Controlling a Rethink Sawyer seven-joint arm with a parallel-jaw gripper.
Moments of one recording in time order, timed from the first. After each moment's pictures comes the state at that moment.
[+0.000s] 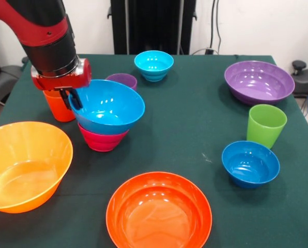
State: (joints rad) arm -0.90 -0.46 0.60 1.44 -0.60 0.98 1.67
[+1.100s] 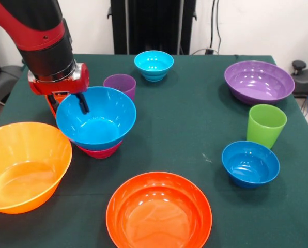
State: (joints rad) arm -0.90 -0.44 0.61 1.41 -0.61 0.98 1.67
